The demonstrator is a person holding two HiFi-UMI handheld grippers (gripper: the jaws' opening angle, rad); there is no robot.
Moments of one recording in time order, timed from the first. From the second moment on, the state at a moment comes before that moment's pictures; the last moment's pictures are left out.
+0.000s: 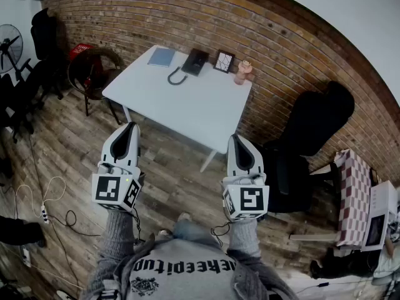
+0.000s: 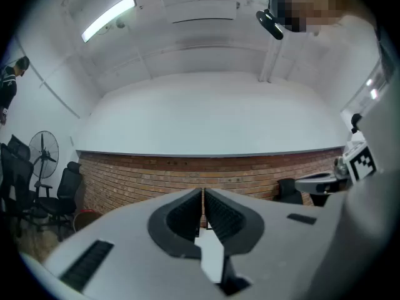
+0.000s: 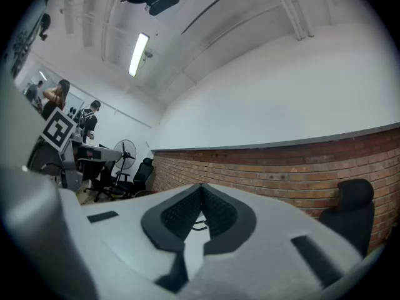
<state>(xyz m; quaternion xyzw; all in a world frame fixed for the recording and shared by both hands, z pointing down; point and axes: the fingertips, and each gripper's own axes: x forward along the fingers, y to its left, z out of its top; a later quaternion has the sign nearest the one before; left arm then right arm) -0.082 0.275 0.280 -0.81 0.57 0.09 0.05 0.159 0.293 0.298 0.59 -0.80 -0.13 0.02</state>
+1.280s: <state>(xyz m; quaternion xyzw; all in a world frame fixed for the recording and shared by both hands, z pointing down) -0.026 0.187 0.287 -0.81 0.58 0.09 0.08 0.200 0.195 0.300 0.55 -0.82 -0.13 0.00</state>
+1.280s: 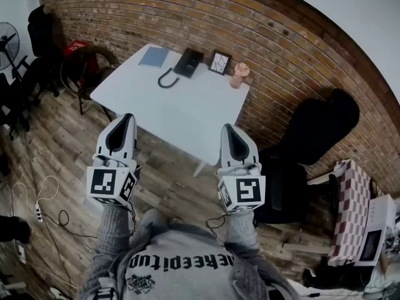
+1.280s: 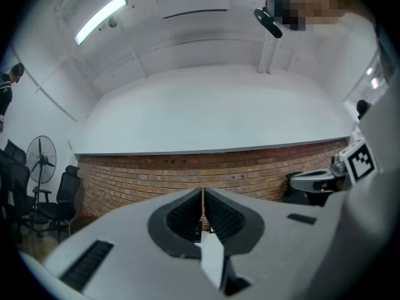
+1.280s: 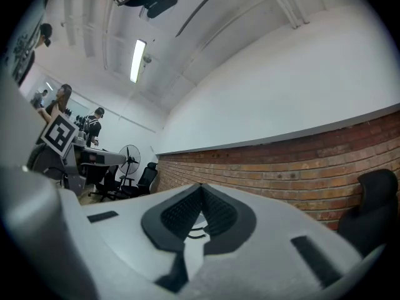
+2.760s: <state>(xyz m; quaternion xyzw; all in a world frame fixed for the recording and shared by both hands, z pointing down) -0.119 -0.109 0.287 -0.84 0.54 0.10 0.06 0.103 -0.081 0.290 0.59 -0.80 -0.13 0.00</state>
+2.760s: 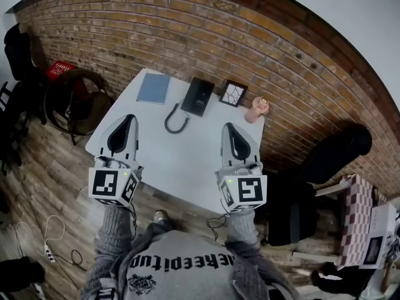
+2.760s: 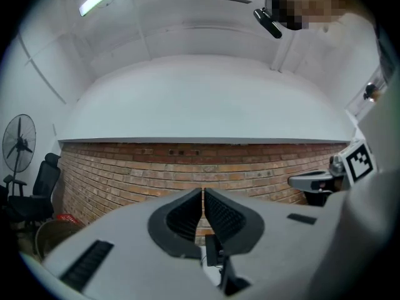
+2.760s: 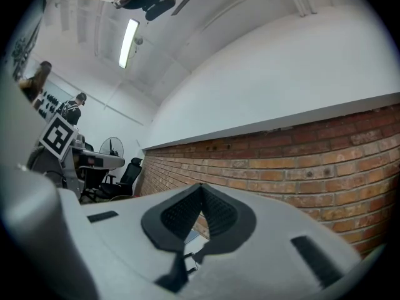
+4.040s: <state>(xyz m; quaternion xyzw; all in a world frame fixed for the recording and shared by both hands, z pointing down) -0.164 -0.265 0.323 -0.85 0.52 0.07 0.03 0.056 -0.238 0.317 0.60 -0.79 -0.11 0.03</state>
